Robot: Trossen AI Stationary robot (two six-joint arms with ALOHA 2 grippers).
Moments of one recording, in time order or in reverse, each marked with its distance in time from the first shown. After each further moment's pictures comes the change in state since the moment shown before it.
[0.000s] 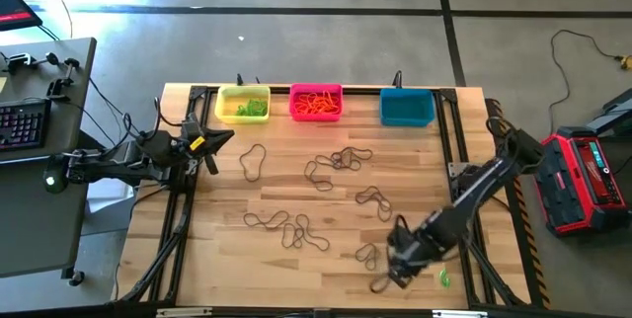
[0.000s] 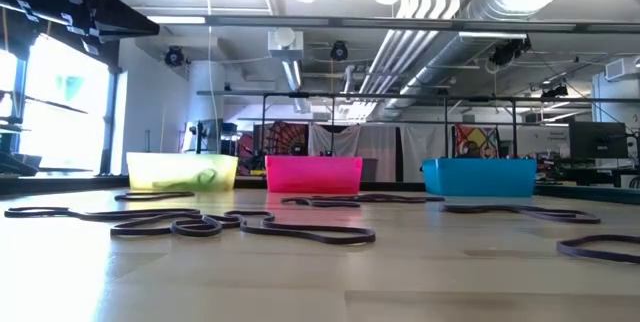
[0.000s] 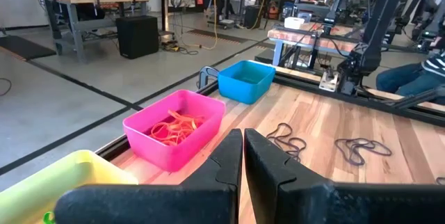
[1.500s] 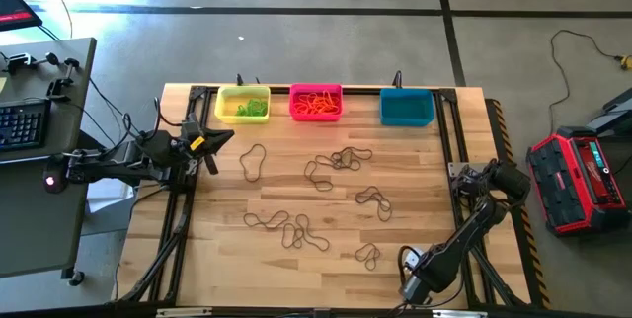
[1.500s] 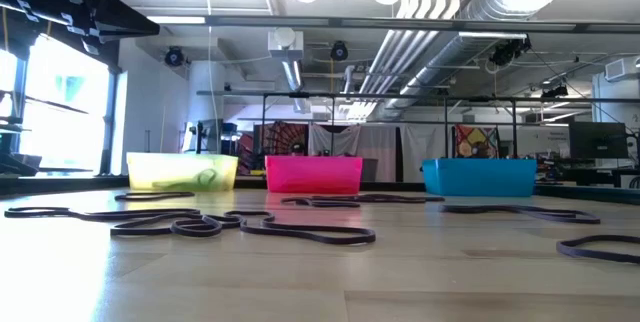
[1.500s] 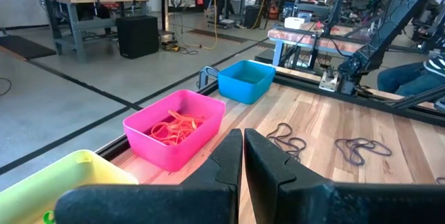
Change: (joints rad) left arm 0.000 0.000 0.000 0.000 0.000 -0.001; right arm 0.202 0.306 0.000 -0.085 -0.235 0.064
